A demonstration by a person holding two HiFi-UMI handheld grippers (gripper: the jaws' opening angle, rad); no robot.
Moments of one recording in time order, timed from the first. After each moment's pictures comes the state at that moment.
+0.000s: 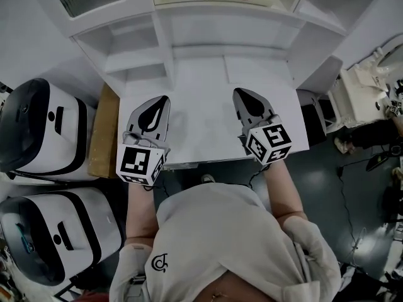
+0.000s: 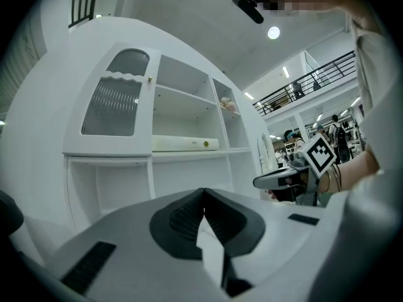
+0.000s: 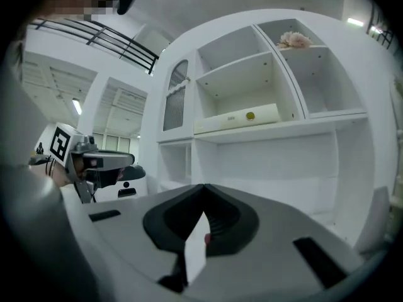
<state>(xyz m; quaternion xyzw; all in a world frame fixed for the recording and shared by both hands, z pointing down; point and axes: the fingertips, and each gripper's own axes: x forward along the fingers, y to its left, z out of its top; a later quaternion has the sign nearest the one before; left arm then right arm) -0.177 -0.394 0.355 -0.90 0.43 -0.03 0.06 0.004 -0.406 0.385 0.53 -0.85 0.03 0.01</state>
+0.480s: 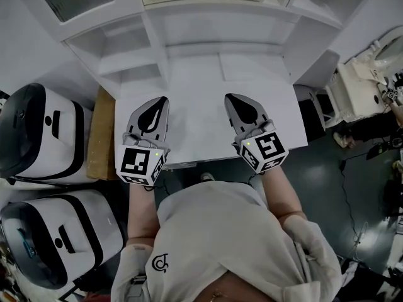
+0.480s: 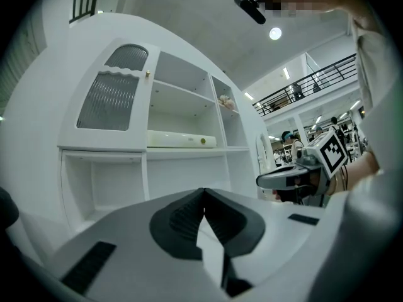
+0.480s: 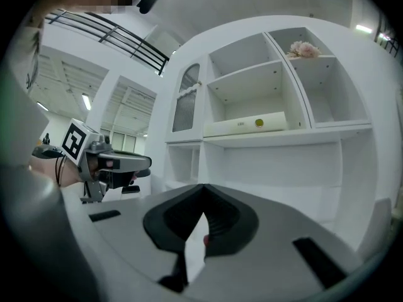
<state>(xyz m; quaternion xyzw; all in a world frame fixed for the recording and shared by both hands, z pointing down) -0.161 -0.397 0.366 -0.90 0.42 -0.03 0.05 -0.007 -0.386 0.384 0.51 -0.86 -0.02 0.02</state>
